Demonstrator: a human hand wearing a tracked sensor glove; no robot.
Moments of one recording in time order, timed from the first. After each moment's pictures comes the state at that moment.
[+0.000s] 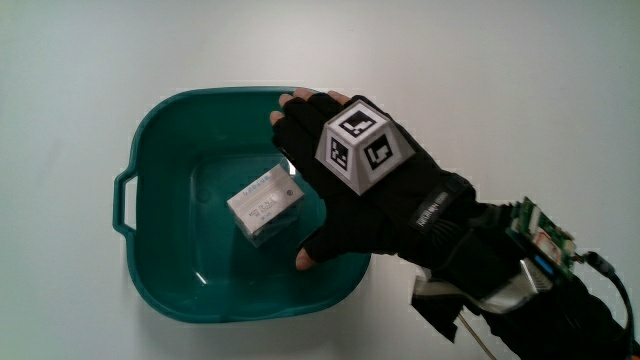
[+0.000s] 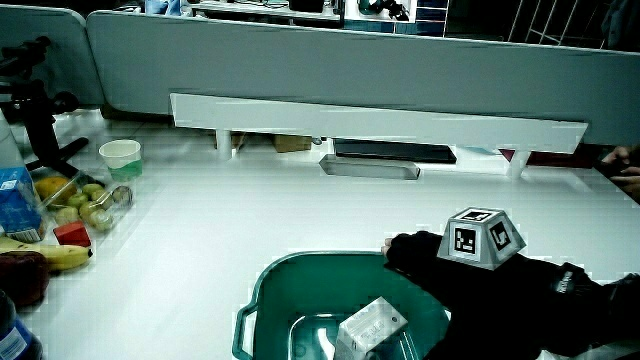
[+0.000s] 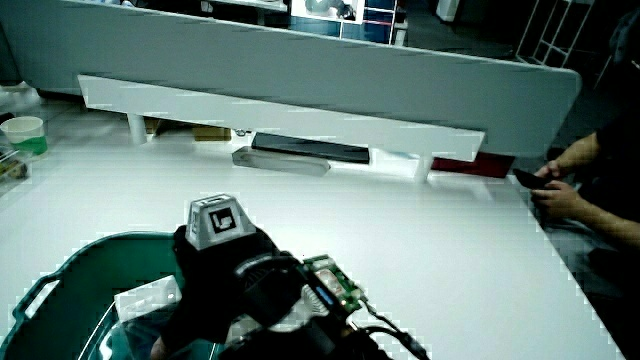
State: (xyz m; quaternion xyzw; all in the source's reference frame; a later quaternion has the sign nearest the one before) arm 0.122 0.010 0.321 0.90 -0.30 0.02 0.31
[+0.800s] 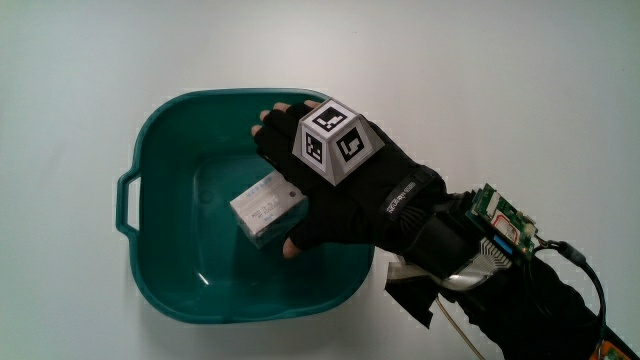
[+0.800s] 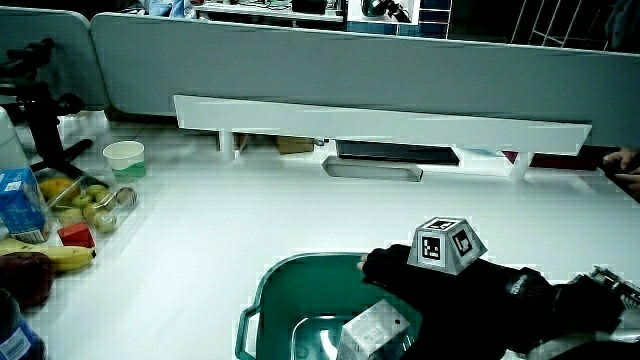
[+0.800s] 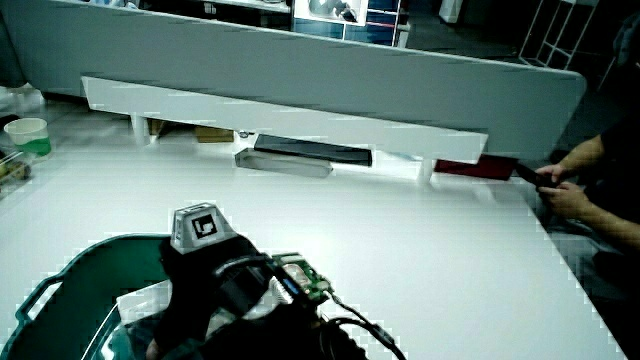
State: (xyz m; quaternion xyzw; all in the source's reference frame) arm 0.058 -0.031 0.319 0.89 -0.31 -0.01 0.32
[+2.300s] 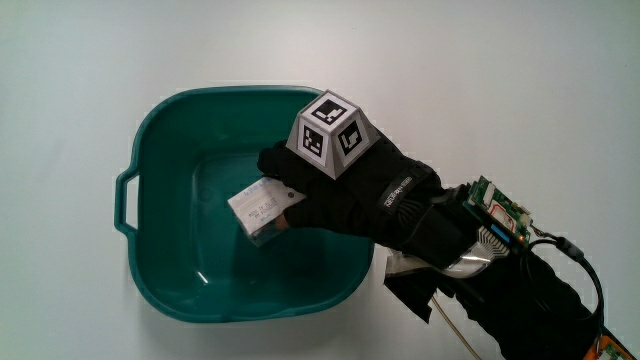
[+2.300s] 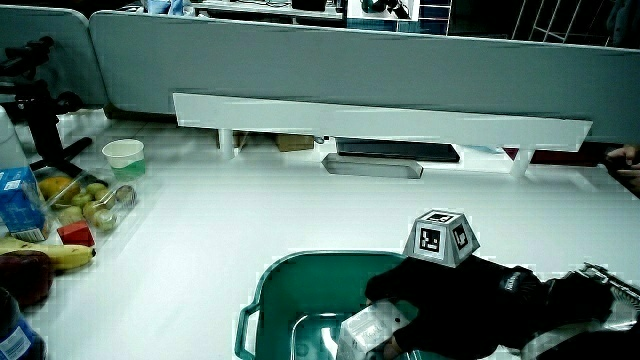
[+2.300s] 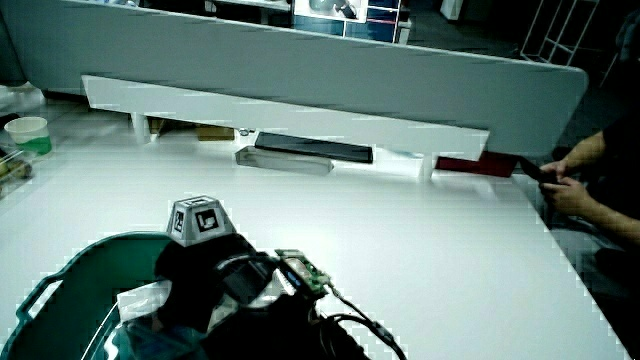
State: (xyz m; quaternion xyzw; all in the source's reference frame) arm 0.002 -0.051 0.348 0.86 -0.37 0.03 0.34
